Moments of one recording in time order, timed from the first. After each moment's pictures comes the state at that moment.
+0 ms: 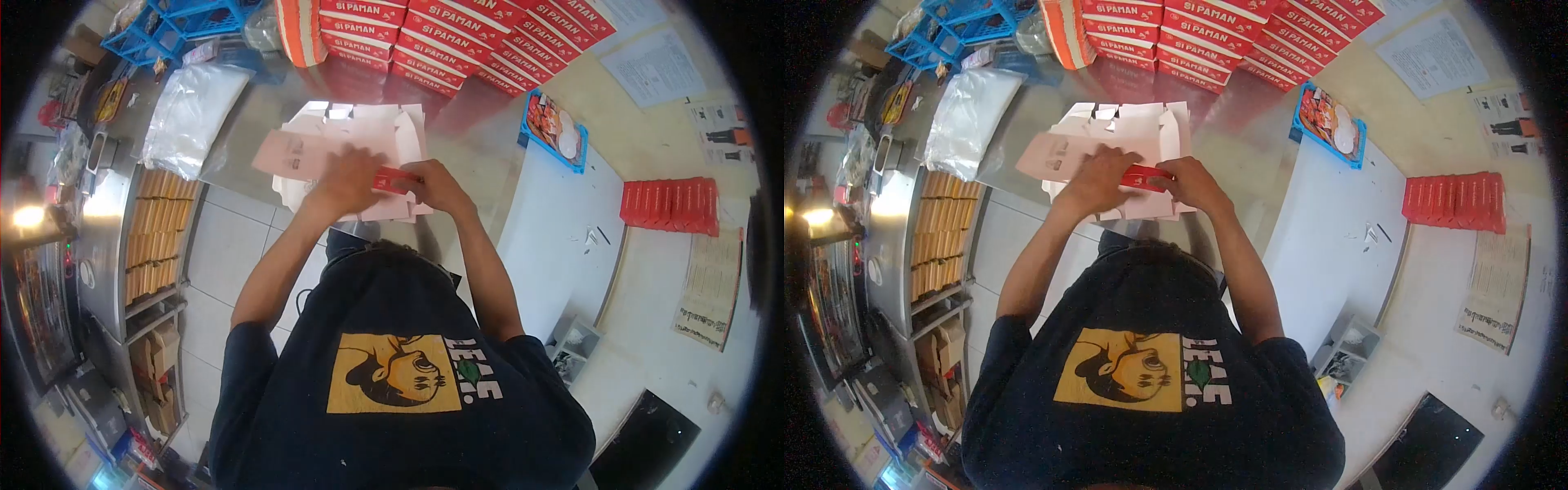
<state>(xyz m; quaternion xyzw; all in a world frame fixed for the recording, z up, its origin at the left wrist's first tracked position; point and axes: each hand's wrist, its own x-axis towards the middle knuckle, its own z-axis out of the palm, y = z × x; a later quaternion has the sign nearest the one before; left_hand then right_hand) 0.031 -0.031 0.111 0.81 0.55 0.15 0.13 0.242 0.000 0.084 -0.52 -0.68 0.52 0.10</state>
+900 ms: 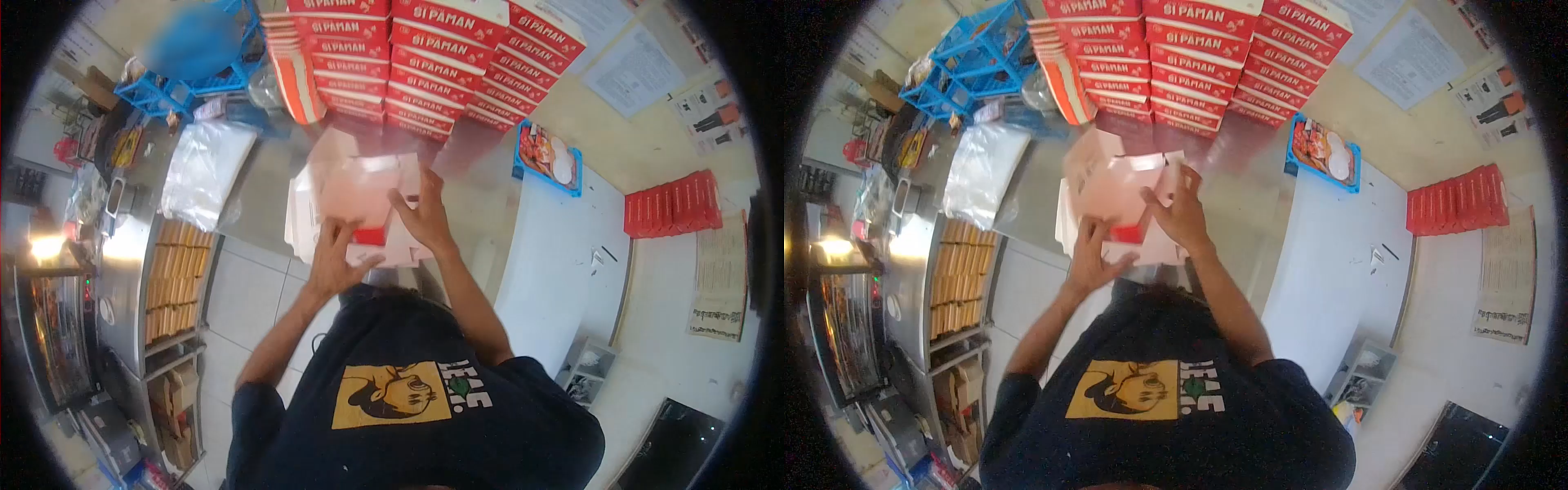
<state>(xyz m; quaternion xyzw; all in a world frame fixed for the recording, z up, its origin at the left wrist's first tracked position) 0.010 -0.078 0.108 0.74 0.54 0.33 0.22 0.207 0.002 0.086 -0.57 -0.65 0.22 0.46</state>
